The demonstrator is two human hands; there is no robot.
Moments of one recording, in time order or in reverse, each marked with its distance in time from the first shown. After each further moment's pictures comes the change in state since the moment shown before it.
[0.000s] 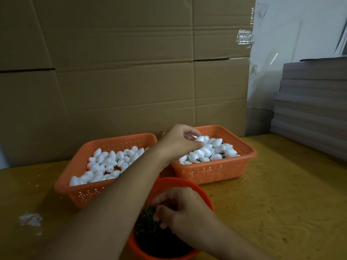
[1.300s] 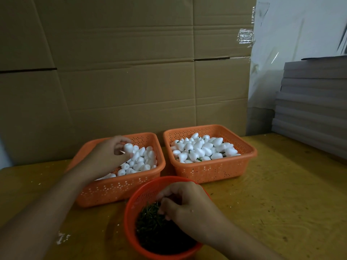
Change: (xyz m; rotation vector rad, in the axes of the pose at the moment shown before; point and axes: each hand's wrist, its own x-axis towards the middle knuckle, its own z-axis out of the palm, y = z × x) left_hand -0.052 -0.088 -0.125 0.400 0.250 -0.007; right_hand 0.004 0.006 -0.009 -0.125 0.058 -0.111
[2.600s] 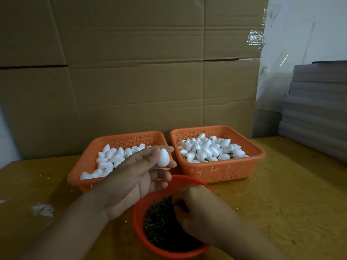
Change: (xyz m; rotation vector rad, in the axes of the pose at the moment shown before) left_hand -0.073 0.068 0.023 -1.173 -0.395 -0.118; right_hand 0.002 0.006 -0.005 -0.577 -0.065 -0.148
